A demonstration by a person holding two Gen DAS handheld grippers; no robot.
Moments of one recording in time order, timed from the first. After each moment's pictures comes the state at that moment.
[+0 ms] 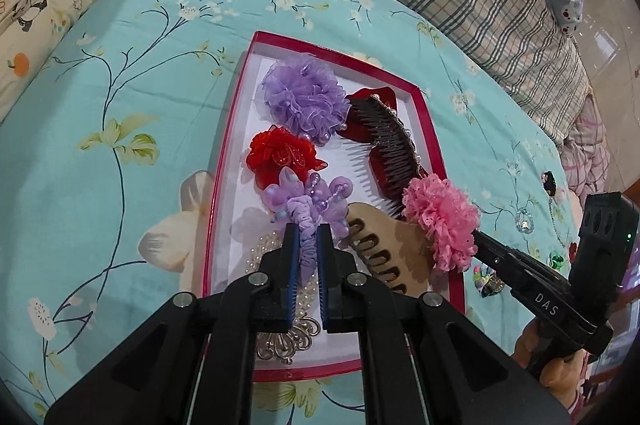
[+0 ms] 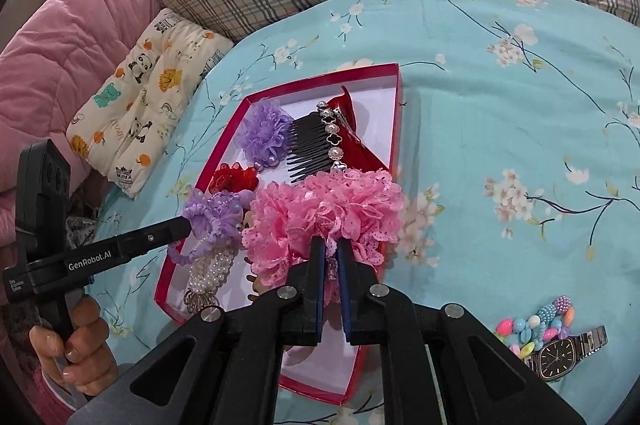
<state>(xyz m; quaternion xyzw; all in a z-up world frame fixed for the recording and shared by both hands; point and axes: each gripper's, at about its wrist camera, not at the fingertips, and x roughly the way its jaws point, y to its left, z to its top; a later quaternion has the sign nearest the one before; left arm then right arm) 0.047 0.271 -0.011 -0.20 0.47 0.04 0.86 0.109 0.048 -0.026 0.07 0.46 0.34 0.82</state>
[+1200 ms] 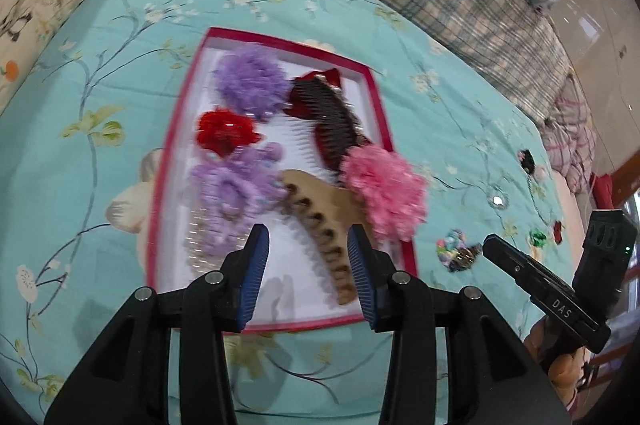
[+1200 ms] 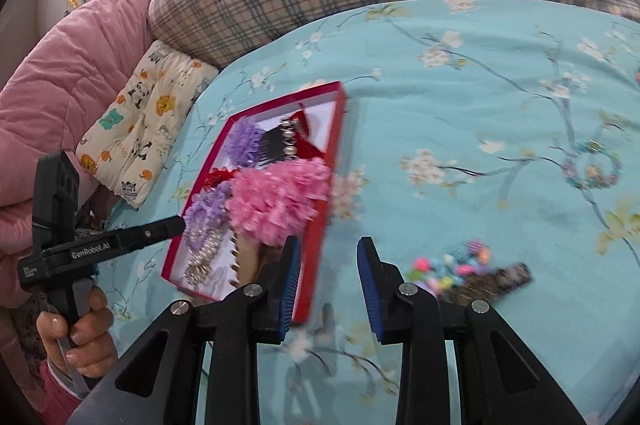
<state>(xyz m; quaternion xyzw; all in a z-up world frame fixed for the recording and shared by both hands) 0.035 0.223 0.008 -0.19 0.47 0.01 0.86 0.075 -0.034 -0.007 0.10 0.44 0.30 0.84</state>
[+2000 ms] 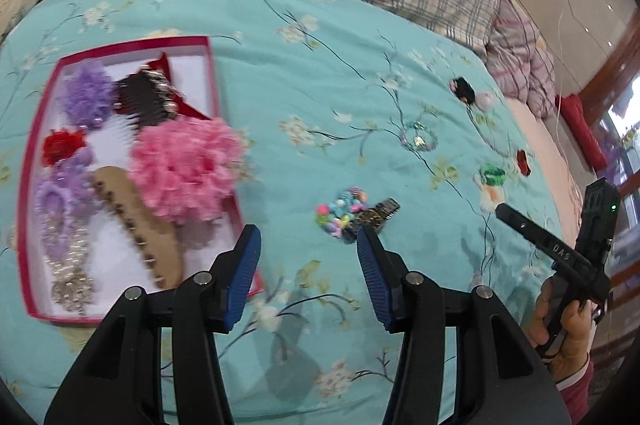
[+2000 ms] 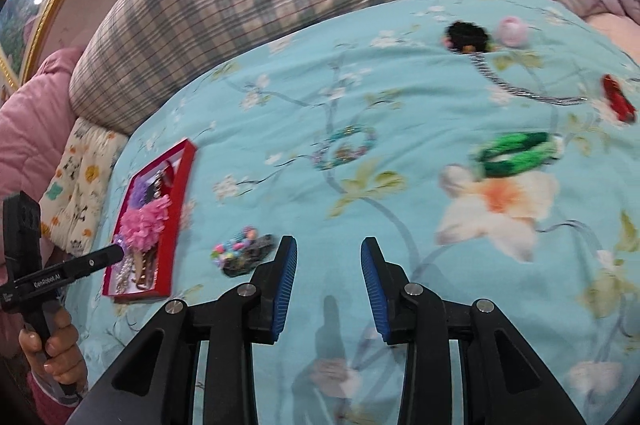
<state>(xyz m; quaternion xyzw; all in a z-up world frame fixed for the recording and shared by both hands) 0.058 0.085 0.017 -0.11 0.49 -0.10 0.86 0.056 -0.226 -0.011 0.16 0.43 0.15 0.88</state>
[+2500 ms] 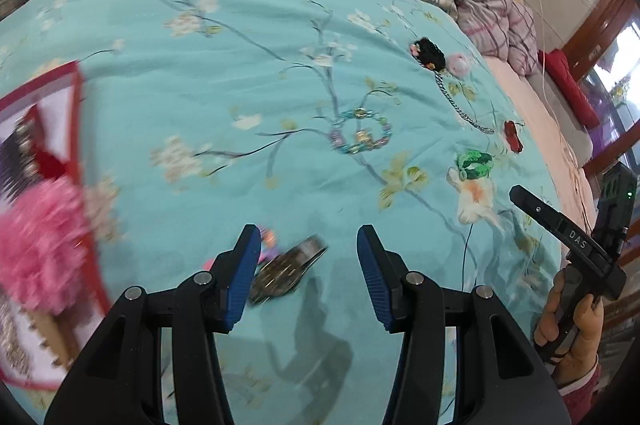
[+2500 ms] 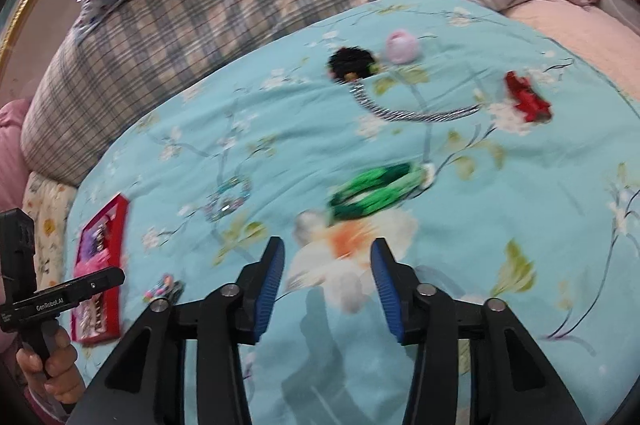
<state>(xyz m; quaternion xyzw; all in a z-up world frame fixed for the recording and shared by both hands) 0.125 -0.013 -0.006 -0.07 0.52 -0.17 0.83 0.071 -0.313 -0.018 0.18 0.42 0.03 0.89</state>
